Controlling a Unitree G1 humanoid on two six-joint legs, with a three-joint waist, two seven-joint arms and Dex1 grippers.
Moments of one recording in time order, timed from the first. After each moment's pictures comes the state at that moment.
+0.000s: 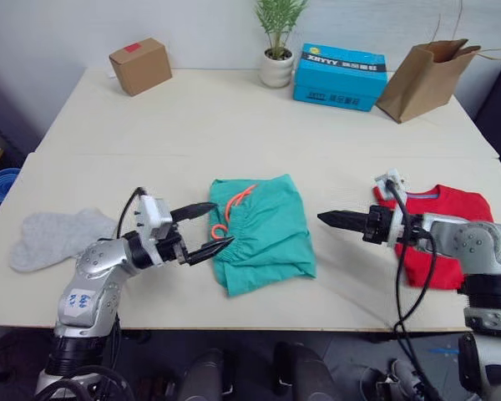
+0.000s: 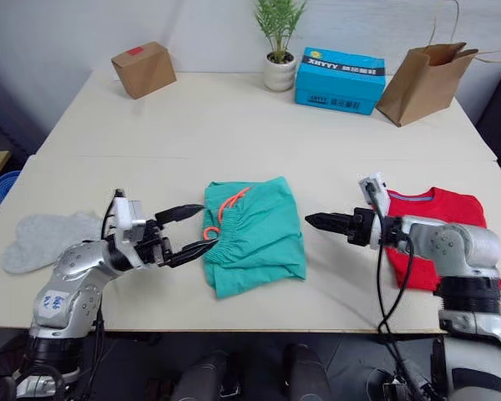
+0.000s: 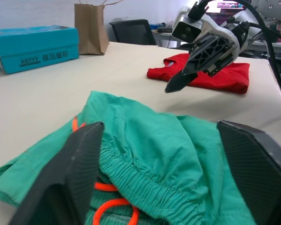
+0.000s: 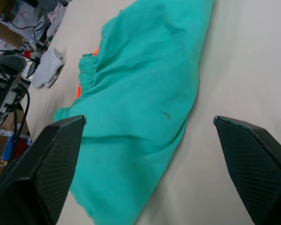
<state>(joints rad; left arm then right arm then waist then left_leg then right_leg) -0.18 0.46 0.14 -0.22 -0.53 0.20 -0.96 -0.66 -0.66 -0.08 0.25 0.78 1.19 0.84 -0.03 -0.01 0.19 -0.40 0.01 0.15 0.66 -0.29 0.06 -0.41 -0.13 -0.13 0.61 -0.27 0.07</state>
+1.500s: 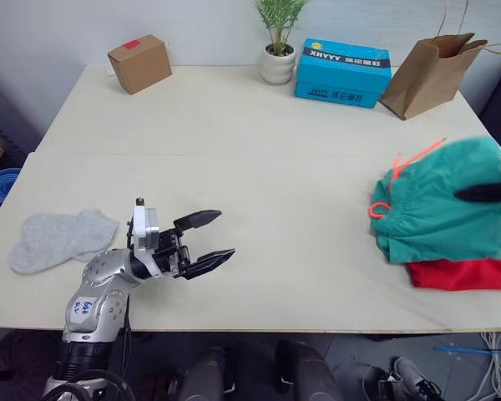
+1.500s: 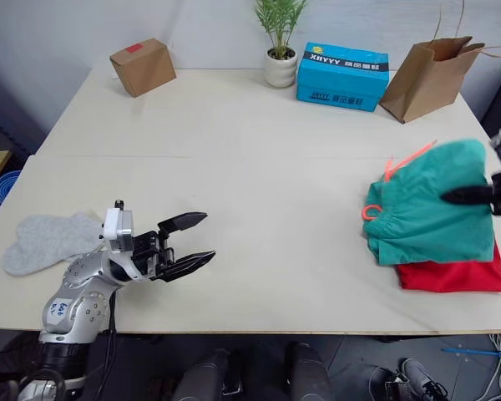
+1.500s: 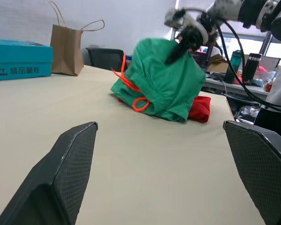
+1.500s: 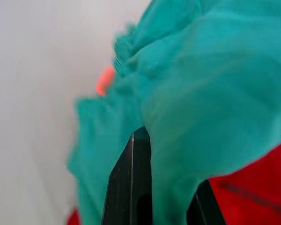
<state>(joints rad) -0.18 0.46 0.11 -0.14 -0.64 0.20 -1.06 -1.01 -1.22 0.27 0.96 0.19 0.69 1.40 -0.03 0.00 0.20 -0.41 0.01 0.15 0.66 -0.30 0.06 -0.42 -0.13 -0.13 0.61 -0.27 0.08</state>
